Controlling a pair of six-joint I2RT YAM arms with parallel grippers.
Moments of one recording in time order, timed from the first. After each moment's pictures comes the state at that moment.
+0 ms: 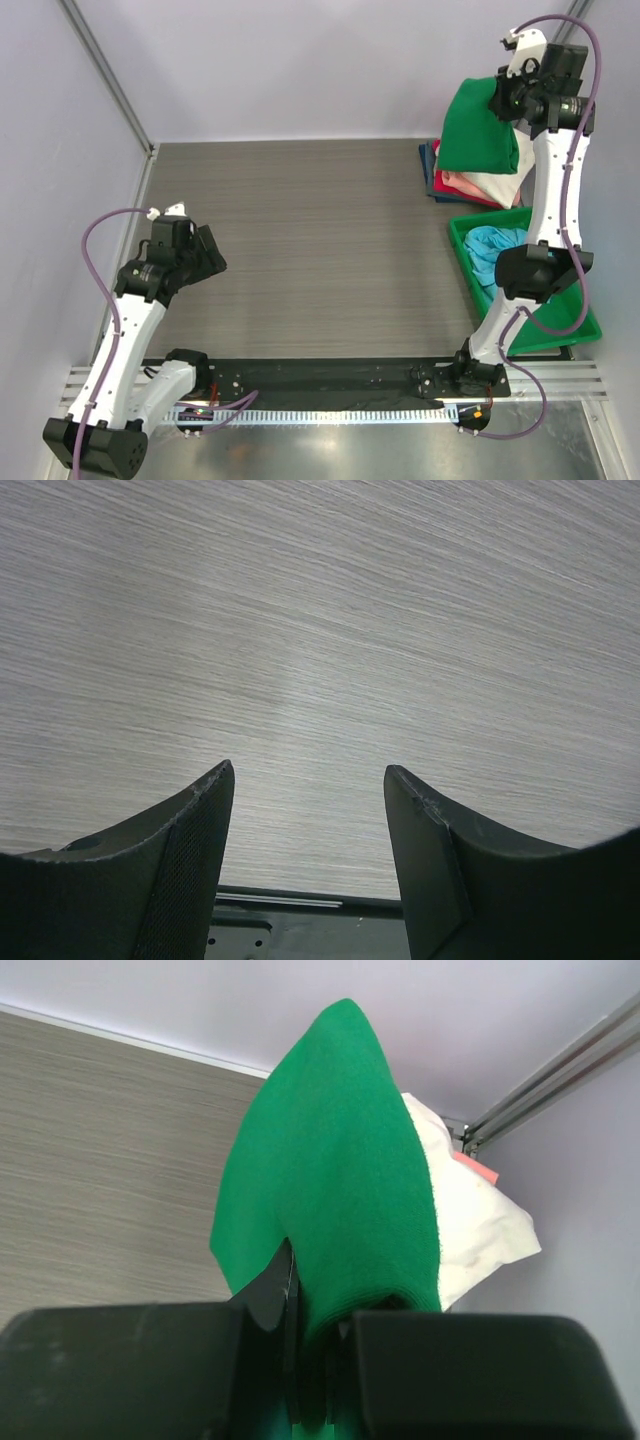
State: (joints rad) left arm -0.17 0.86 0.93 -0.91 -0.08 -0.50; right arm -0.17 1.88 2.33 -0.90 -0.25 -0.30
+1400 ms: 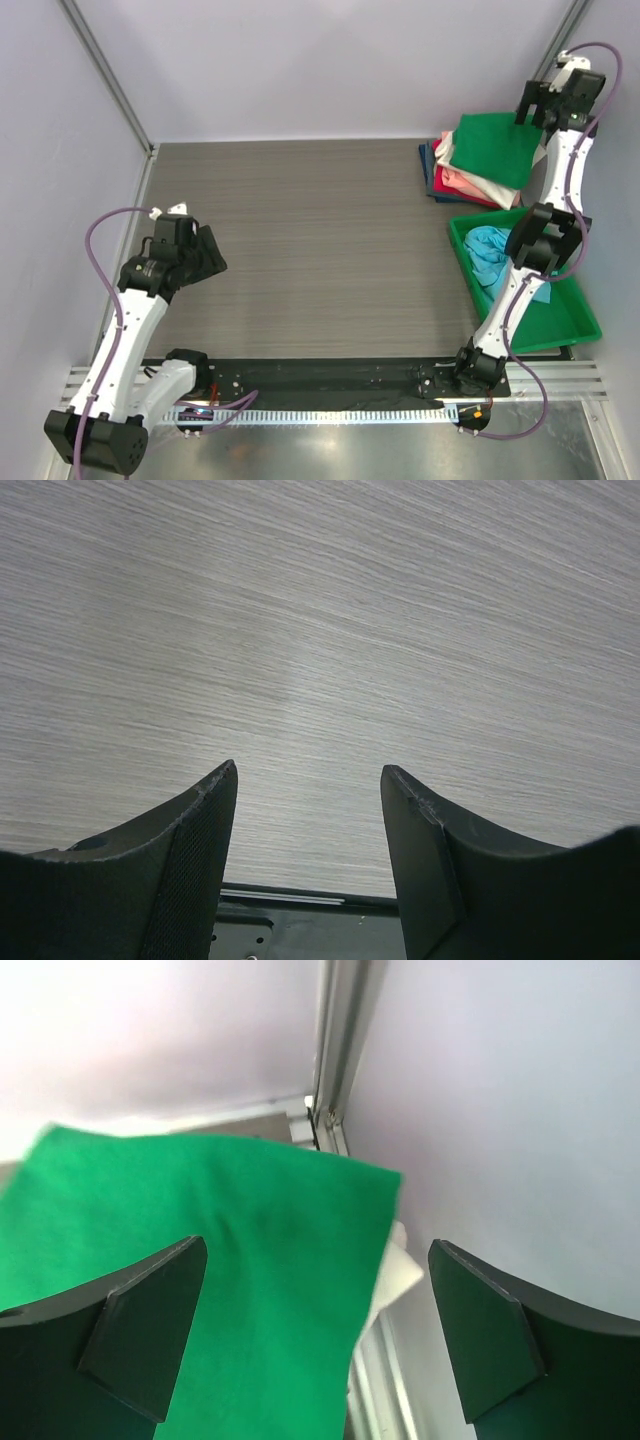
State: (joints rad) left arm -0.17 0.90 0.93 -0.91 -0.09 -0.50; right arm -0.40 2.30 2.43 -0.57 -0.12 -0.17
